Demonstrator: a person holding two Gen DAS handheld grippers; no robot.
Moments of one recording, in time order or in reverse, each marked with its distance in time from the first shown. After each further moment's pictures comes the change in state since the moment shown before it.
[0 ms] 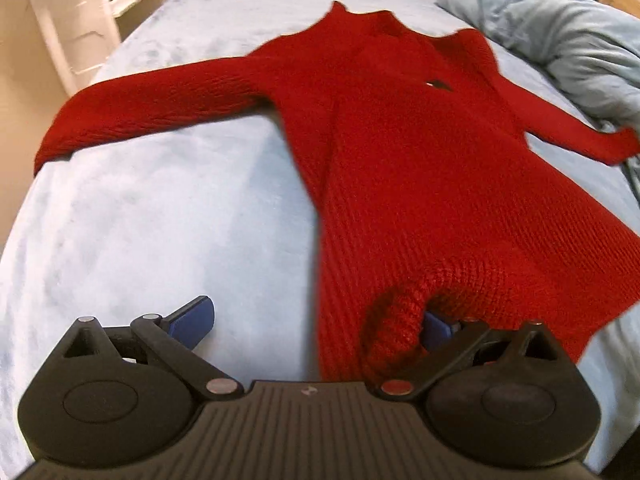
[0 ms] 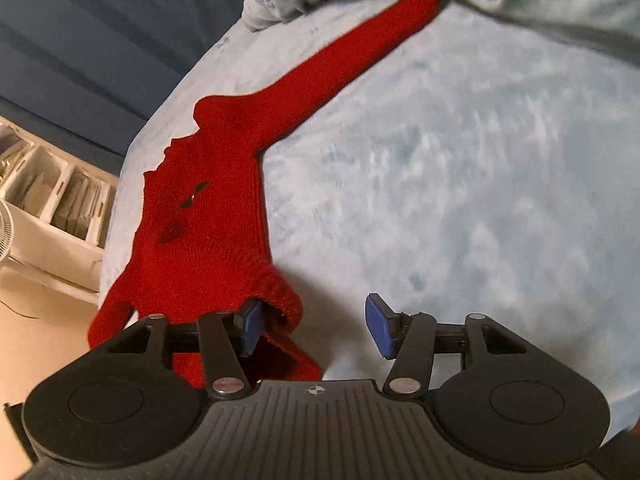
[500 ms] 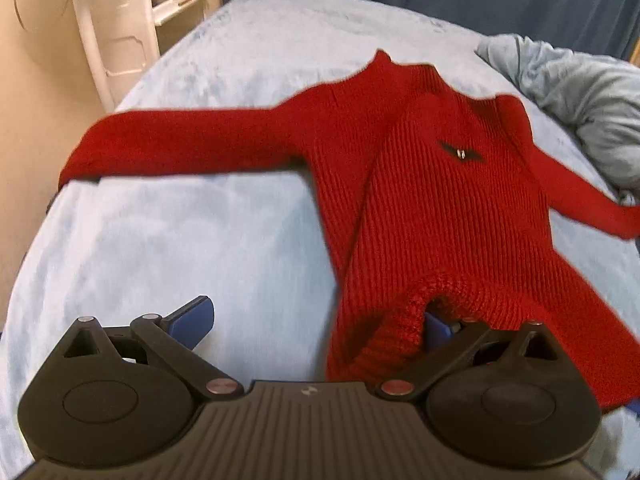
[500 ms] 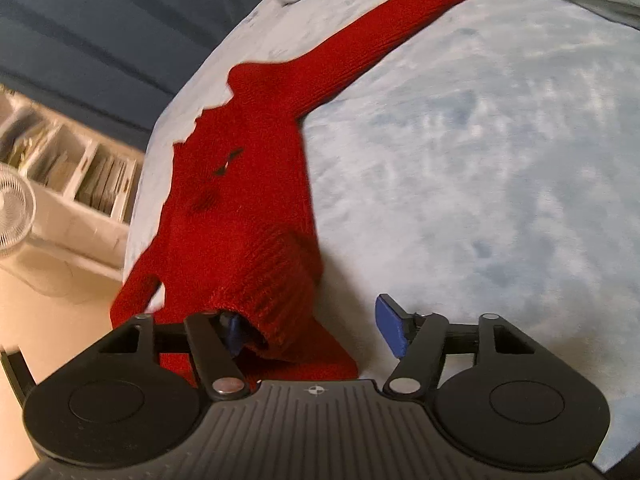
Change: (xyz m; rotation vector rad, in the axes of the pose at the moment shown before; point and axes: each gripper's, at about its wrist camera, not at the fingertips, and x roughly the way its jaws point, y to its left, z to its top) left arm -0.013 0.014 0.059 -0.133 -0.069 0.041; right arm 0.023 0.031 -0.015 -0.066 0.082 0.069
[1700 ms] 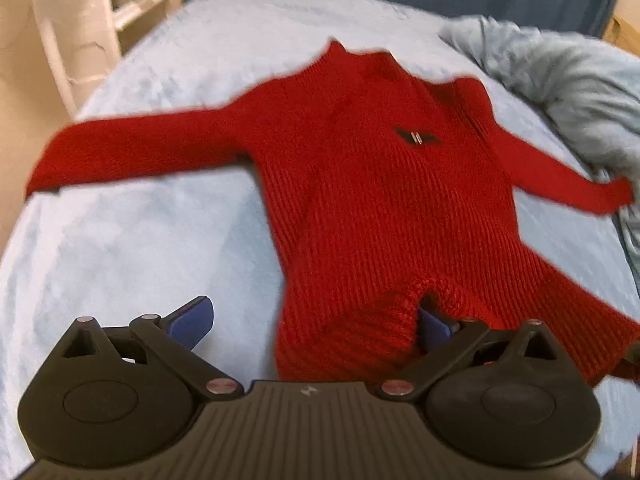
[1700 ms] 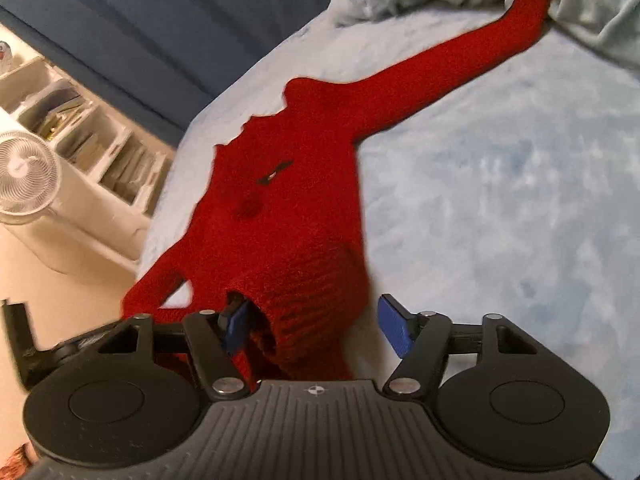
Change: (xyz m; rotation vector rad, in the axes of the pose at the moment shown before) left arm 0.006 -0.034 -0.012 0.087 0.047 -0.087; right arm -0.002 0.034 -0.002 -0.157 -0.077 -0.004
